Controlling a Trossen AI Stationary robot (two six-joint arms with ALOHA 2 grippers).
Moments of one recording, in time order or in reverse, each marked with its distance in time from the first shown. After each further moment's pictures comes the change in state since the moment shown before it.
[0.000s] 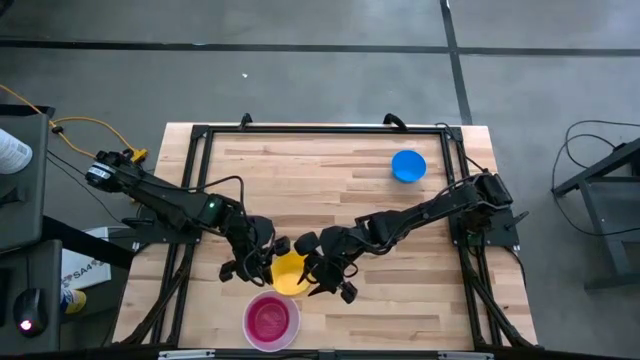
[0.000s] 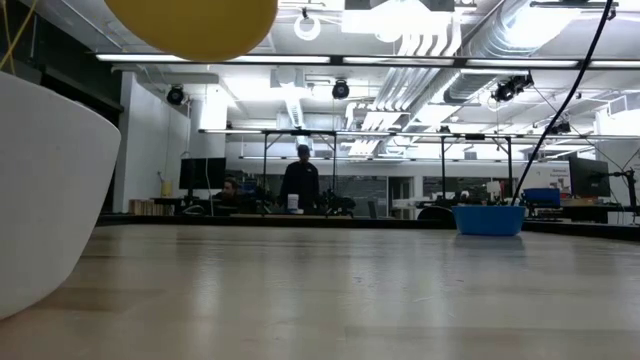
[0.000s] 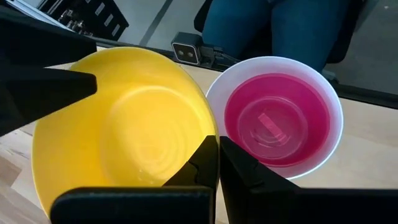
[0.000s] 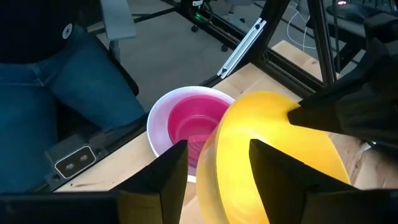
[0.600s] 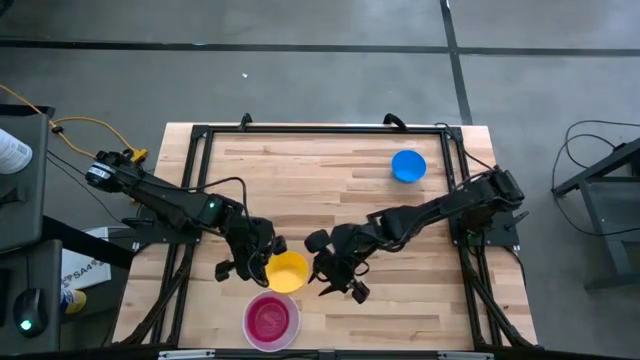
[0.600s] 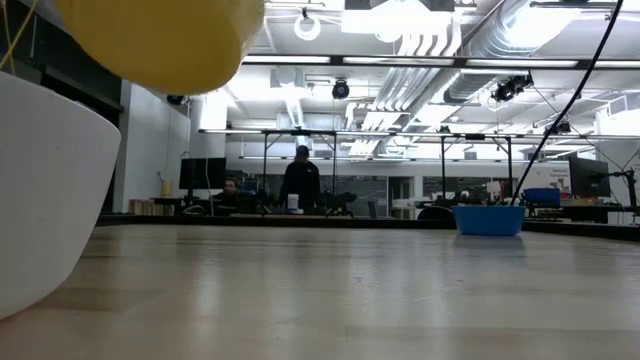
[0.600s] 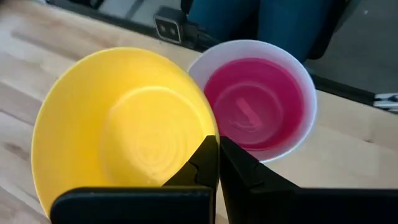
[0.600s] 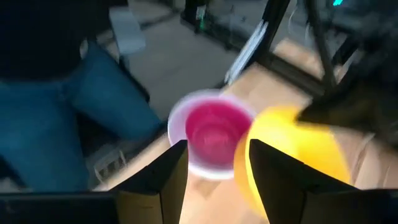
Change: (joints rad) left arm 0.000 -0.001 -0.002 -0.098 0.004 -0.071; right arm 0.023 -0.098 0.000 -0.105 0.008 0.088
